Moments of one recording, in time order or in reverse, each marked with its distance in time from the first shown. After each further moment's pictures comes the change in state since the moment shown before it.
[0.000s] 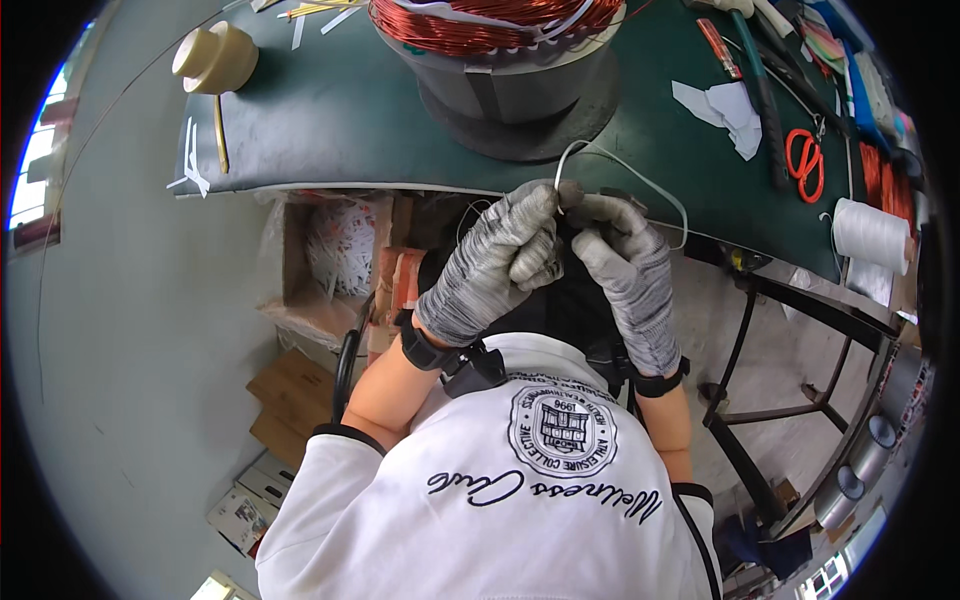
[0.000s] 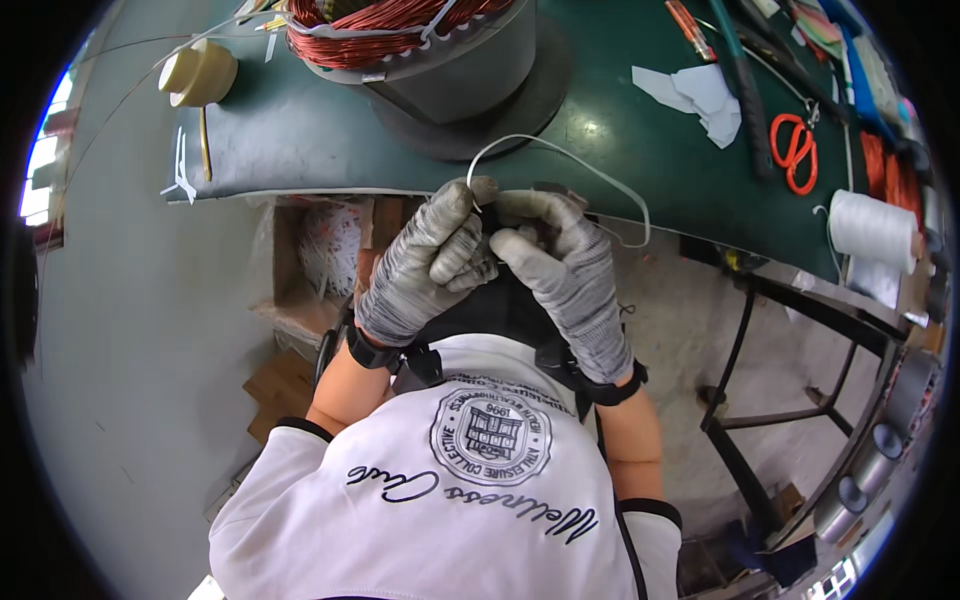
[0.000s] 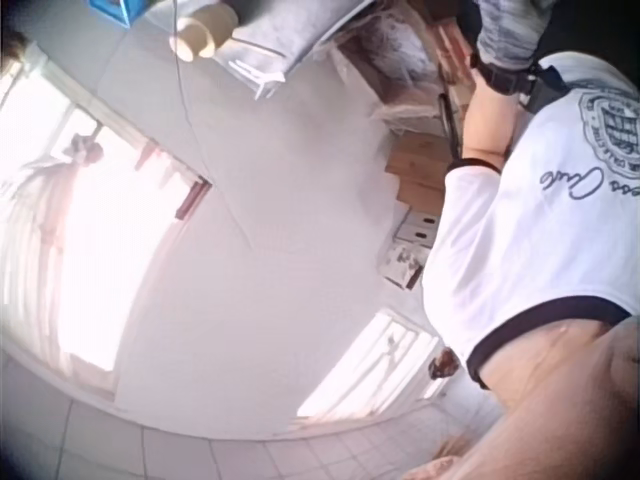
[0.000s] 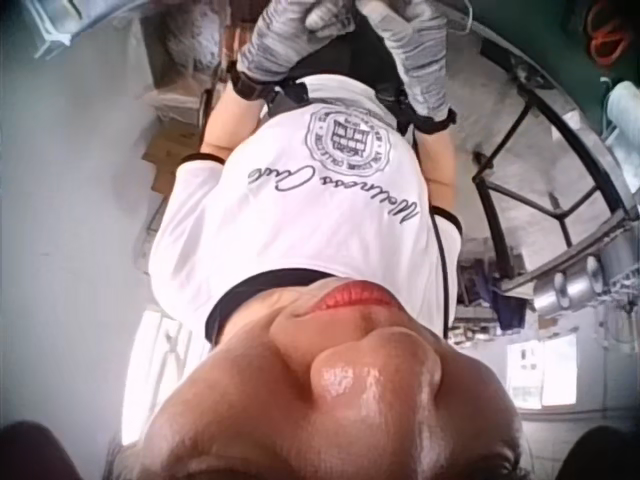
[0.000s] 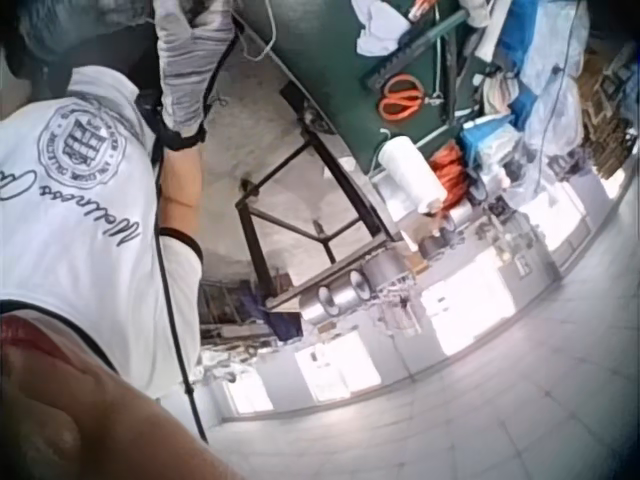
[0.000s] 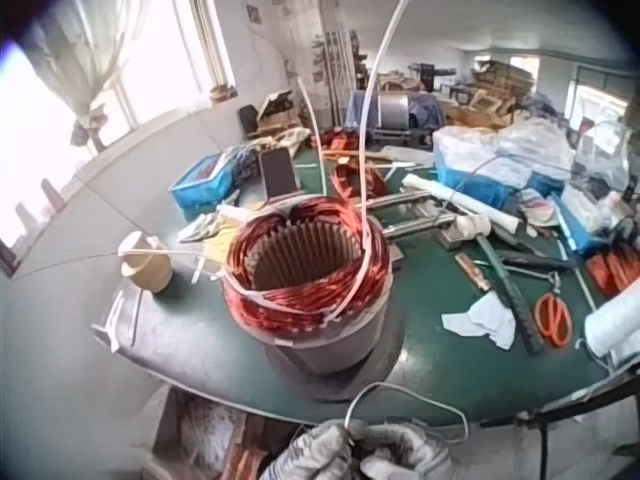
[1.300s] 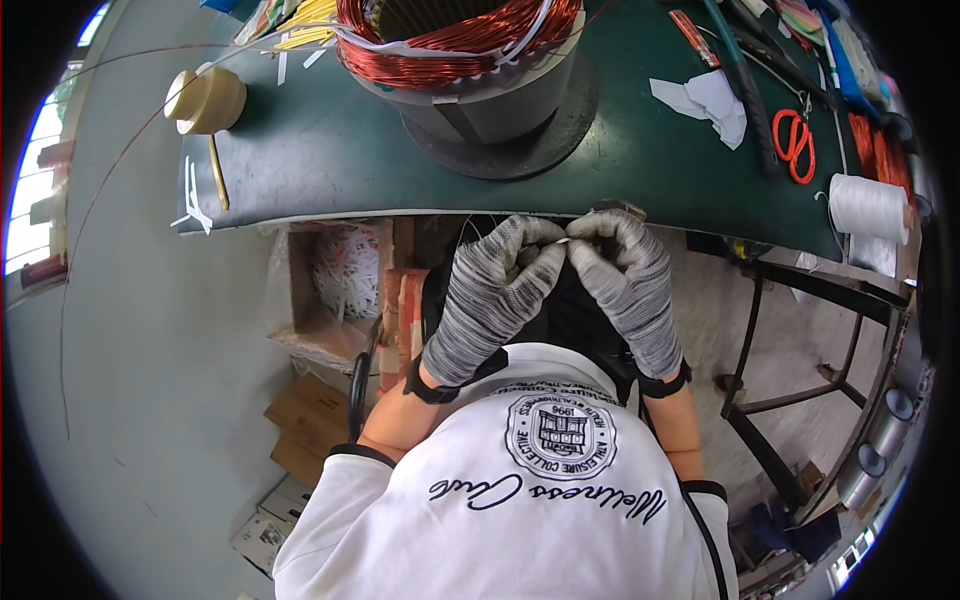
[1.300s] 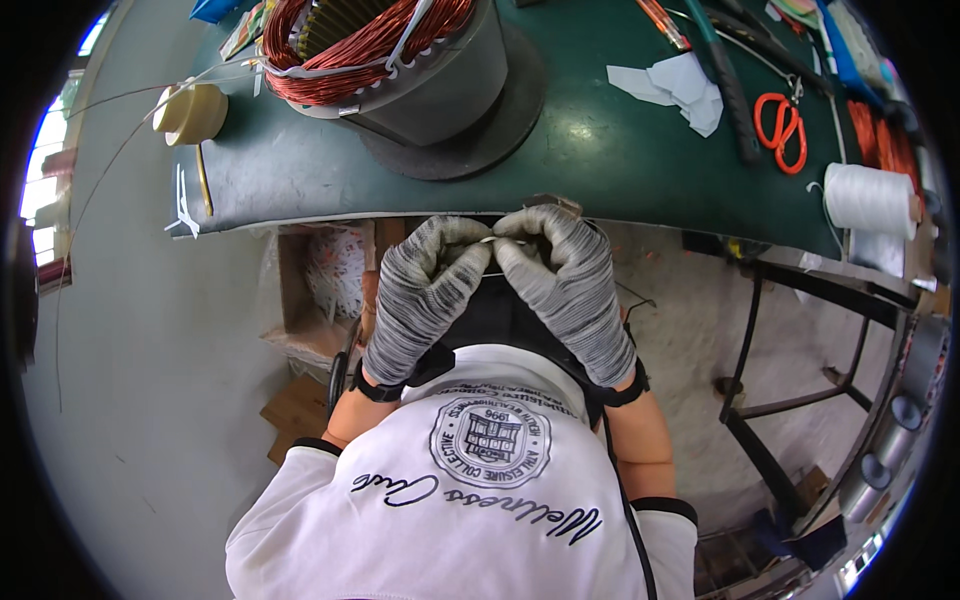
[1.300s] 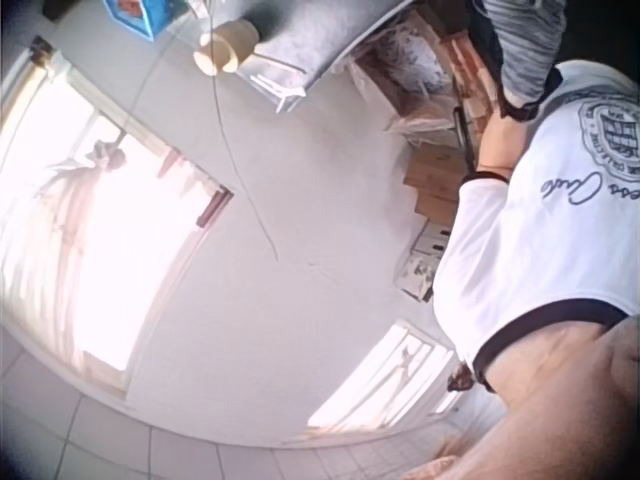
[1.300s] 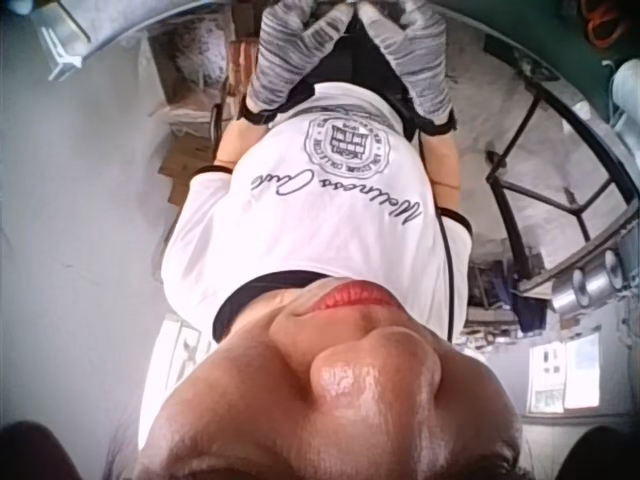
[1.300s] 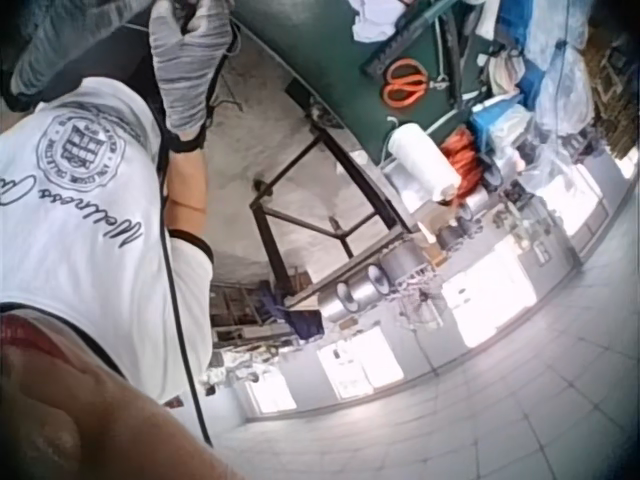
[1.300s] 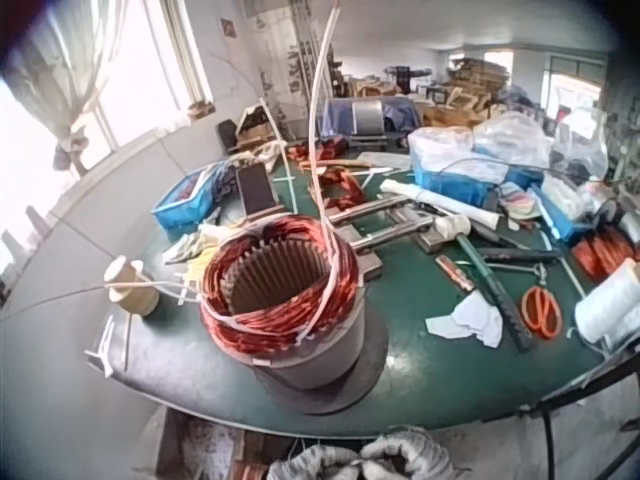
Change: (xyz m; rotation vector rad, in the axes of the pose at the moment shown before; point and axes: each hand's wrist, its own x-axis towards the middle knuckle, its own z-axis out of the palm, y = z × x) left_hand -0.013 0.000 0.030 1.239 0.378 0.253; right_hand 0.000 0.009 -0.007 -0.213 0.056 -0.303
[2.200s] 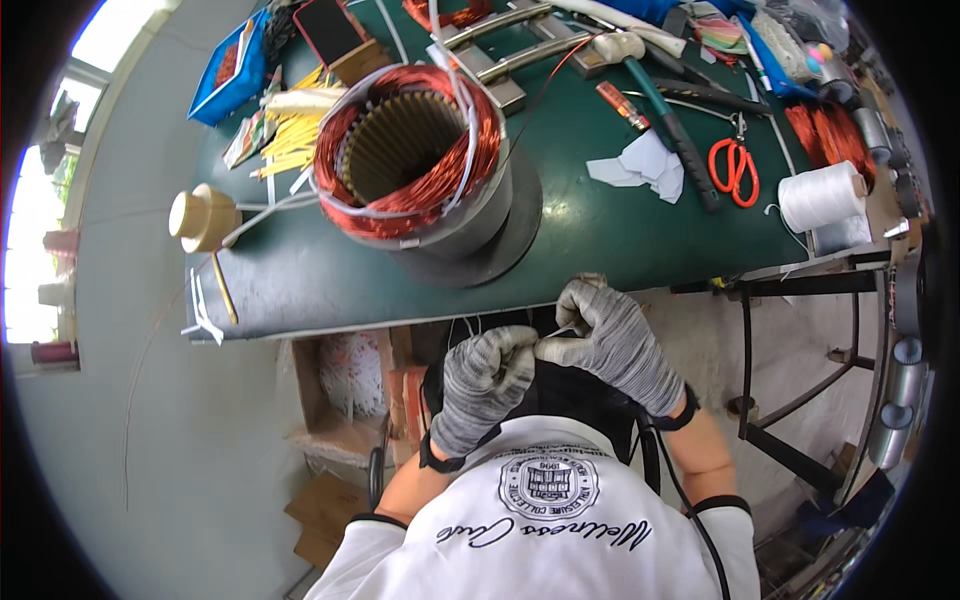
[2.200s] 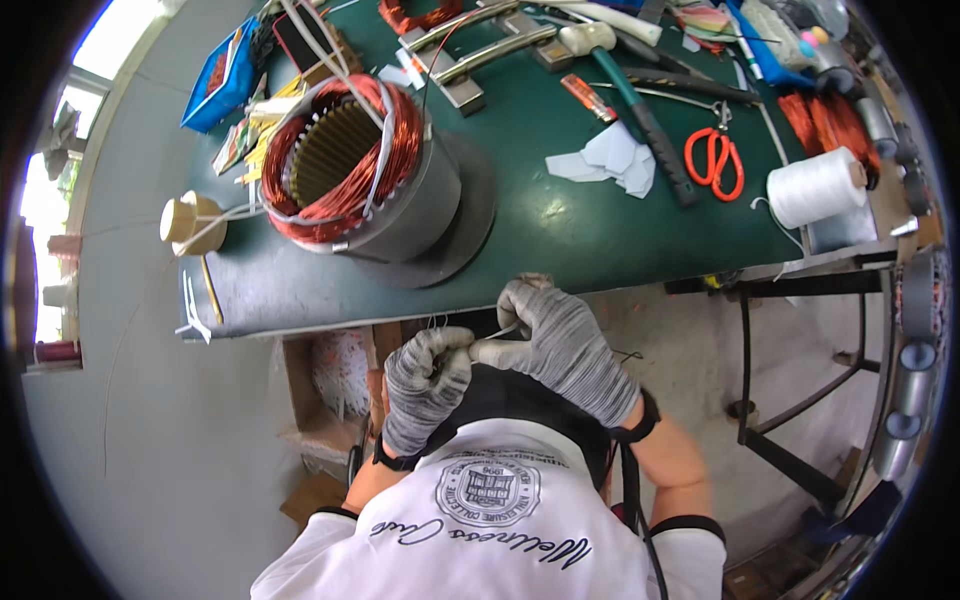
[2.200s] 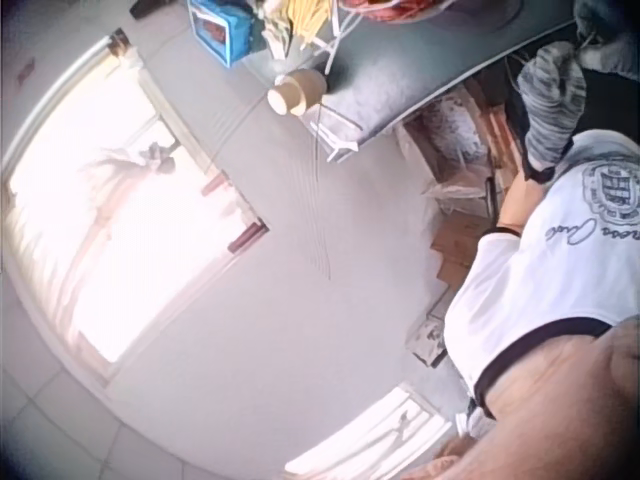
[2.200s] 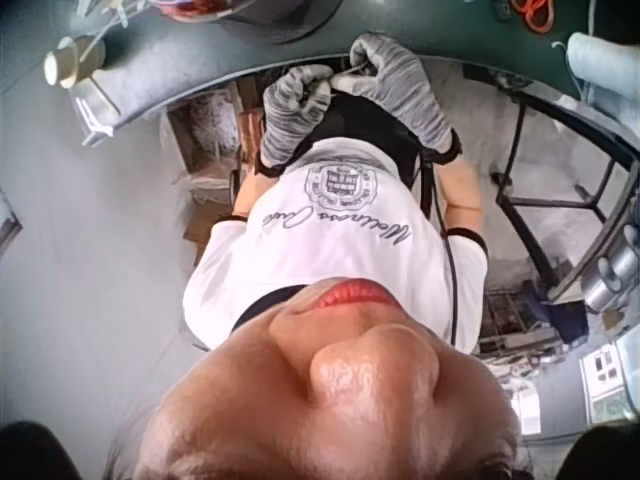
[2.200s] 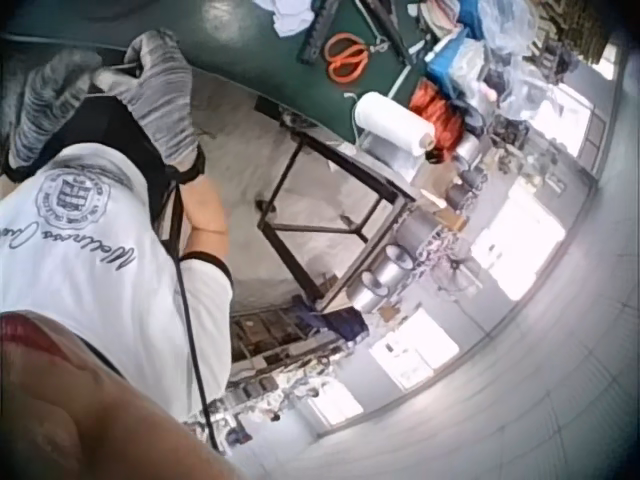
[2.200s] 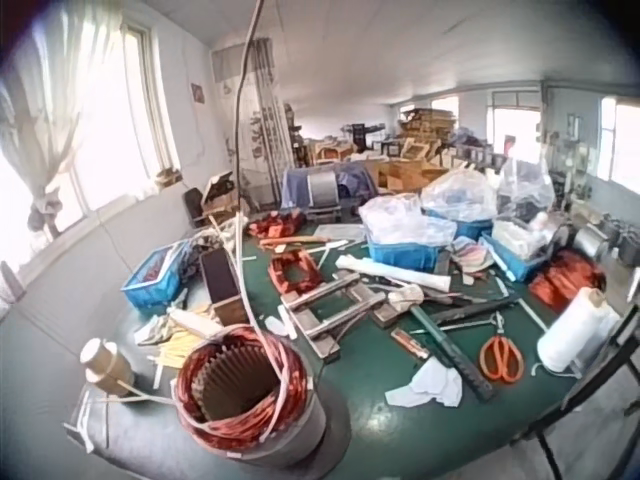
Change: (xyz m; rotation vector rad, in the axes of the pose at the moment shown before) left_hand 0.000 -0.019 0.003 0.199 0.084 0.441; right_hand 0.015 -0.028 -0.031 -0.478 -0.172 0.014
